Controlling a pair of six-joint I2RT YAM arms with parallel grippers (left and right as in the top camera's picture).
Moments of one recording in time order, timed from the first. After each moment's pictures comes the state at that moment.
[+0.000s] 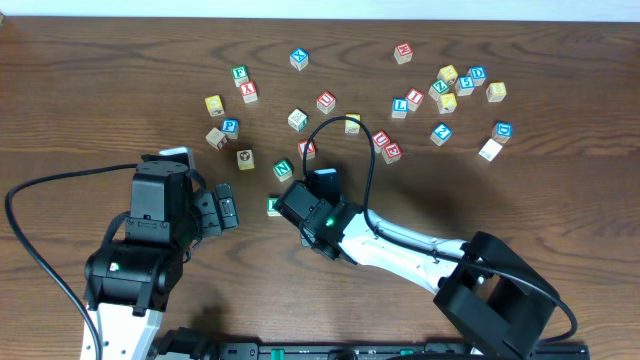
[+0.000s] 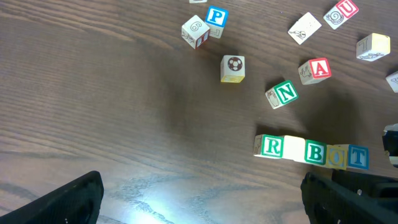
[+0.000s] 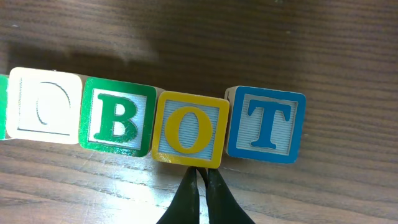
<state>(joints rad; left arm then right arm) -0.14 0.91 0.91 -0.92 -0.09 -0.30 0.95 1.85 1.10 -0.50 0.30 0.77</state>
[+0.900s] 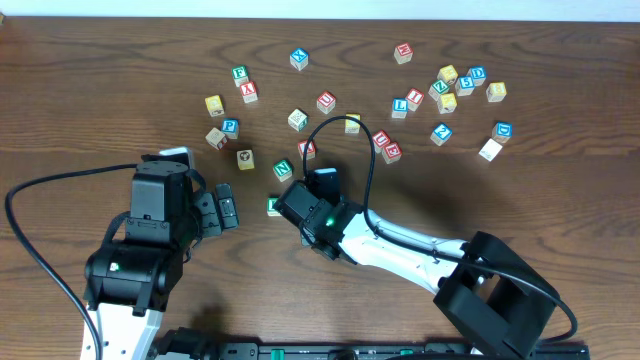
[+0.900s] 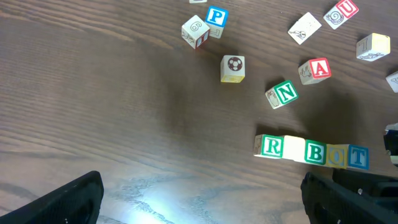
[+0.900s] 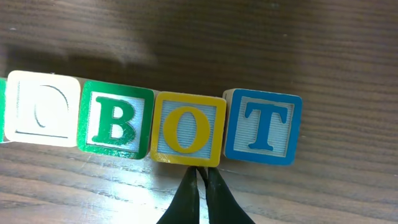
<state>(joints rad) -0.14 0.91 0.91 -0.92 -0.09 -0.30 0.95 1.85 1.10 -0.50 0.31 0.77</state>
